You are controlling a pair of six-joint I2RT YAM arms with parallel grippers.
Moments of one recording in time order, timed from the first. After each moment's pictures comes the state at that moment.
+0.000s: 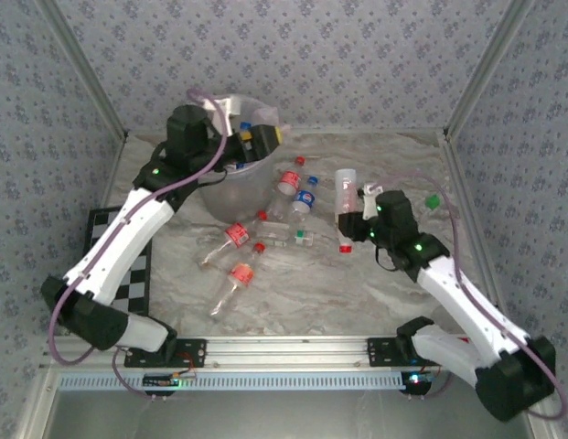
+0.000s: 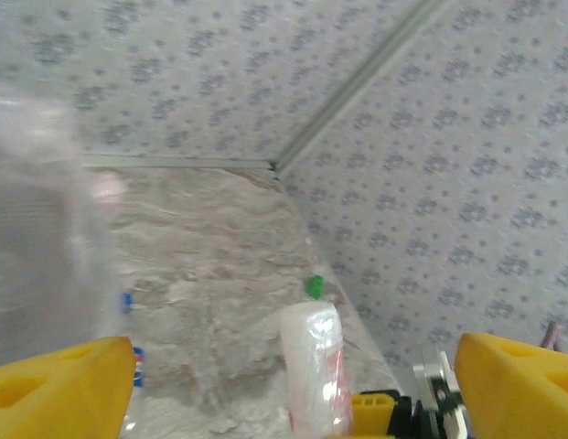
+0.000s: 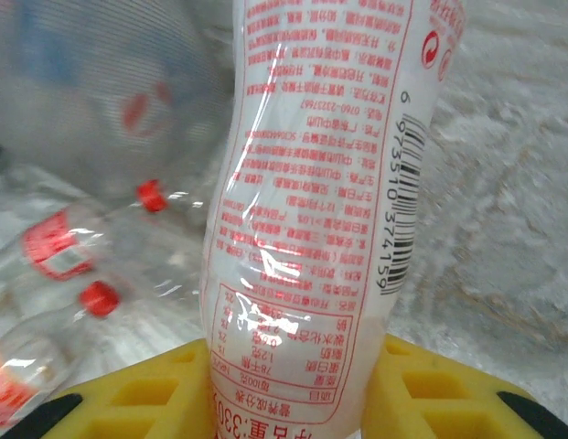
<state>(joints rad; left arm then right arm) -0.54 1.43 1.57 -0.38 0.37 -0.61 0.44 0.93 0.75 -0.39 -0.13 0.25</state>
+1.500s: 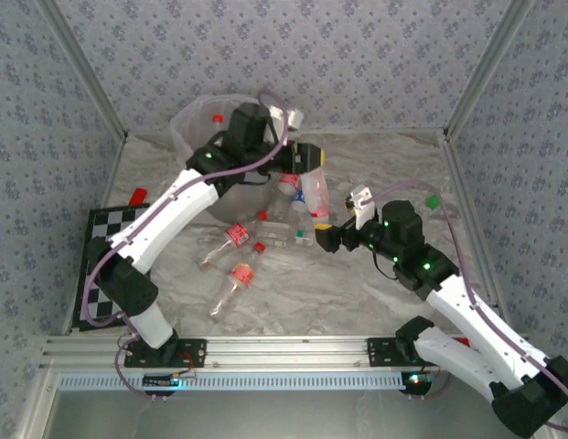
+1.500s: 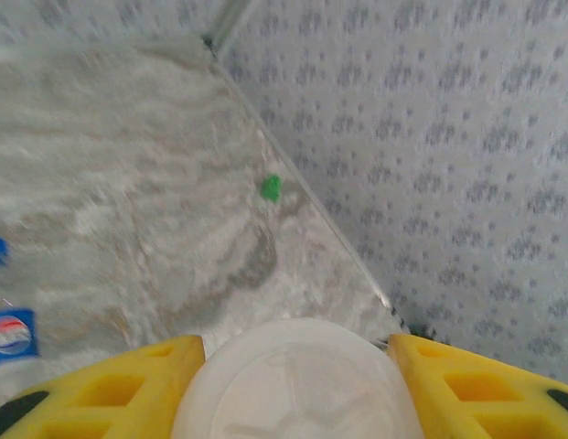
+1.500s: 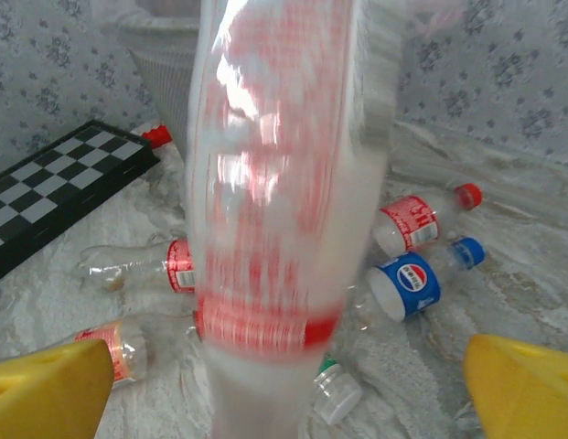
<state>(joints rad) -0.68 1.68 1.81 -0.55 0.42 -0.52 0.57 0.81 0.75 -0.24 -0.20 0.04</state>
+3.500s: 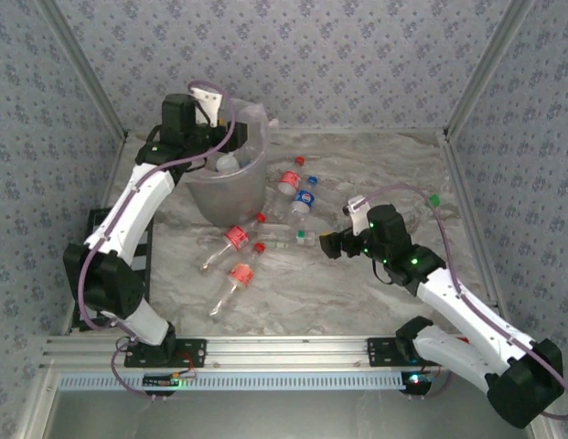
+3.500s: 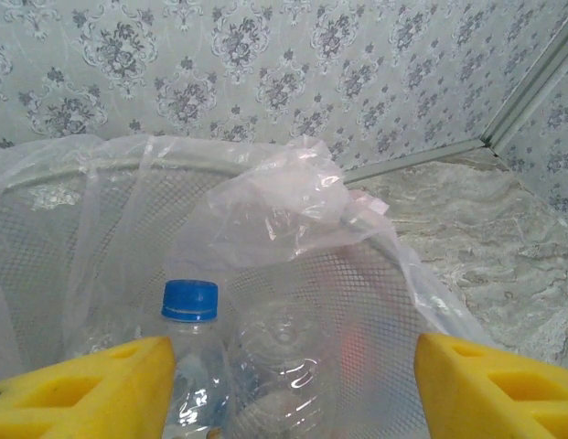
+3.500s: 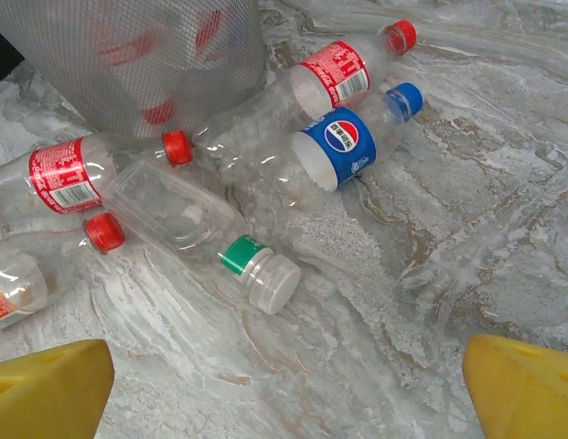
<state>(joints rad) -0.31 1.59 1.60 -0.43 0.24 -0.11 0.55 0.91 0.69 -0.35 -0.06 0.09</state>
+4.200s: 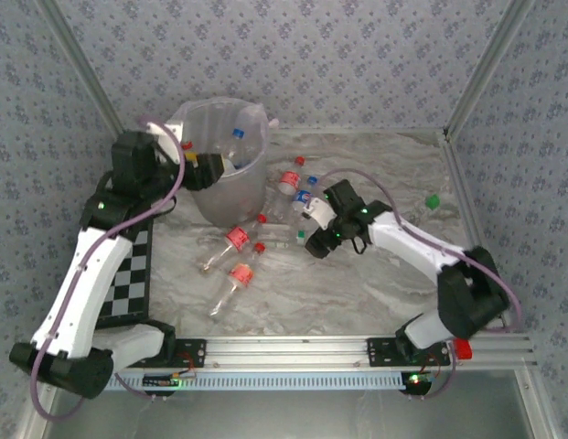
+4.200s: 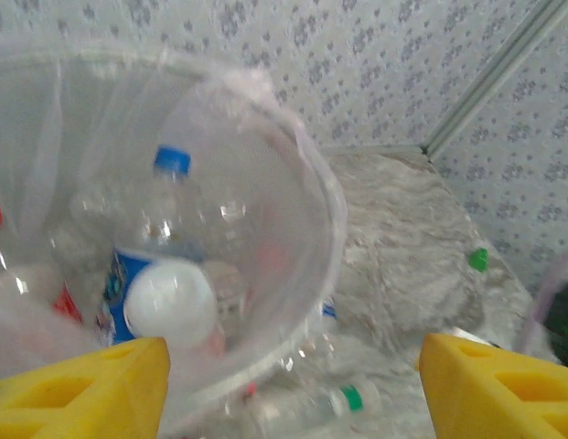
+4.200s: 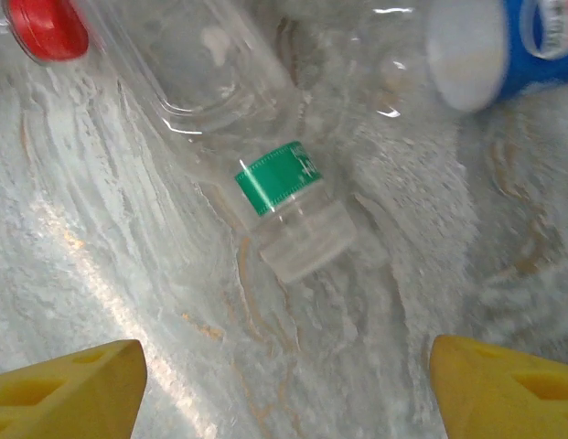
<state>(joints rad) -0.32 1.09 1.35 -0.66 0.26 -0.33 0.58 1.53 1.05 -0.62 -0.16 -0.37</state>
